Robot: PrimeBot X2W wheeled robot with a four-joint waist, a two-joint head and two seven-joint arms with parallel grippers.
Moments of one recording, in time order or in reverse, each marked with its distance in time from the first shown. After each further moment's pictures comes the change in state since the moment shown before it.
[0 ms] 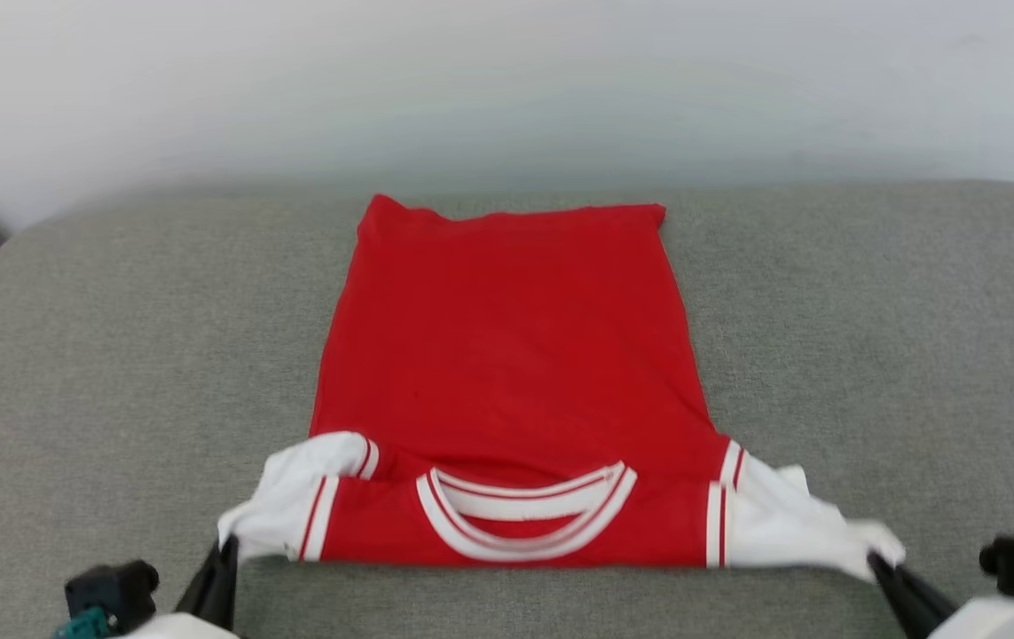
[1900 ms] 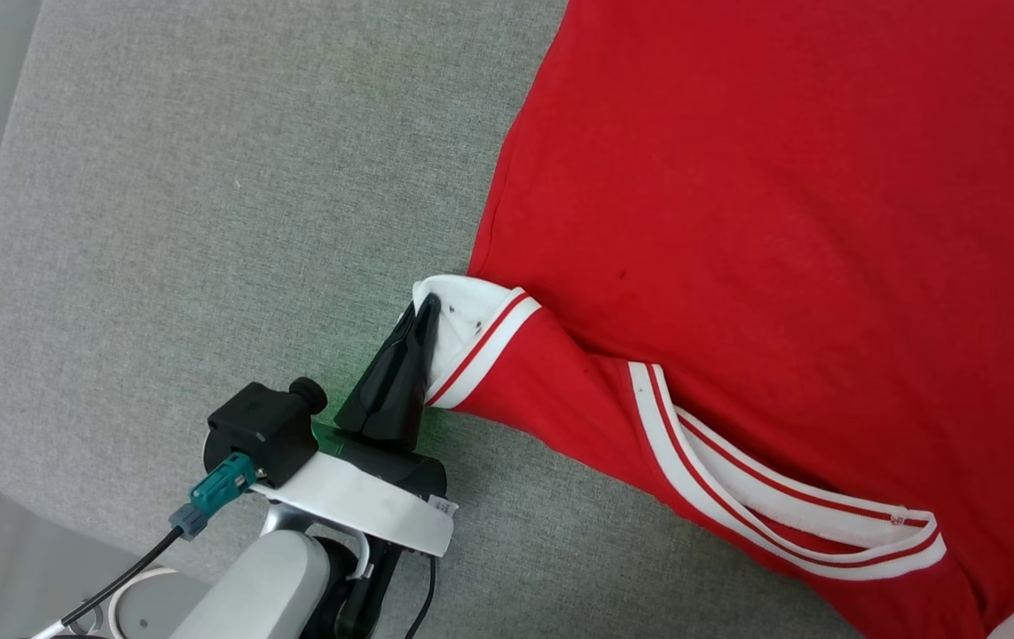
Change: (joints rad) left arm -0.348 -0.208 -0.139 -0.139 0.181 -0.116 -0.096; right arm -1.285 0.055 -0.295 0.527 -0.400 0.000 0.861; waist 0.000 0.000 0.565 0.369
